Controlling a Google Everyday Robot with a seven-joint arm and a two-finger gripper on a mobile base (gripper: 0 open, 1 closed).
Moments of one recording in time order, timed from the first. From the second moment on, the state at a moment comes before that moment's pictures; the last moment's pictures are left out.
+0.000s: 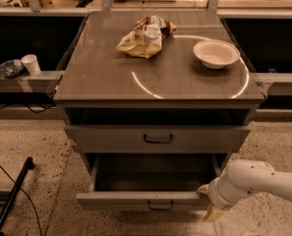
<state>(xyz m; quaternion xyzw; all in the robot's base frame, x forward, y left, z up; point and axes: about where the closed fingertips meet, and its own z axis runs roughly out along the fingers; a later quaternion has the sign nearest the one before) 0.417 -0.227 0.422 -0.71 0.68 0.10 0.12</state>
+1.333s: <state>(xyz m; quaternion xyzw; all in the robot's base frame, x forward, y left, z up) 0.384 -0.226 0.450 -0.74 0.66 0.10 0.13</state>
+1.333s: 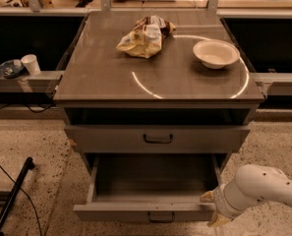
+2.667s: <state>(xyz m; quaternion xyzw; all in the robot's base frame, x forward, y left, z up) 0.451 -0.205 0.464 -0.75 0.65 0.06 0.14</state>
